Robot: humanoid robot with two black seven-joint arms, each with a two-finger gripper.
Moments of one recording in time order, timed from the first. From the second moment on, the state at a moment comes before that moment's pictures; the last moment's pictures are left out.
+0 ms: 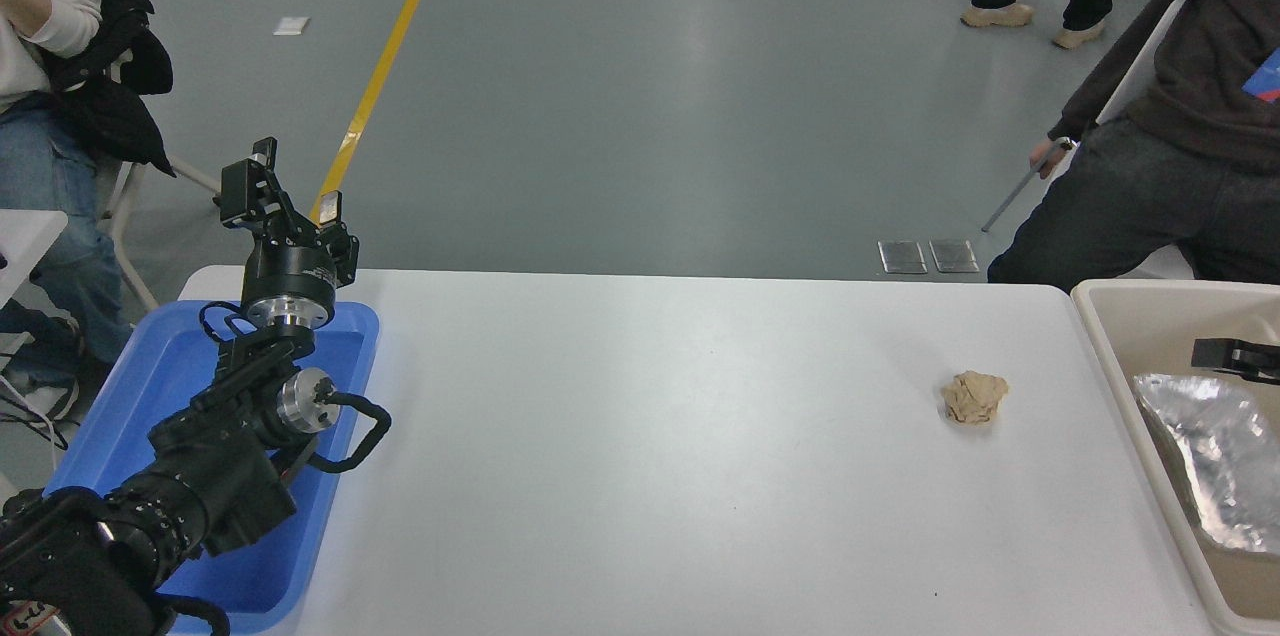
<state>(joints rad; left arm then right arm) -0.76 0.14 -0.66 -0.33 0.05 -0.12 -0.77 1.15 -0.88 -0.55 0.77 -0.92 0.24 -0.06</state>
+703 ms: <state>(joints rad) -0.77 0.14 -0.65 -0.33 0.05 -0.12 -0.77 1.67 -0.85 -0.93 1.09 -0.91 0.41 -0.05</state>
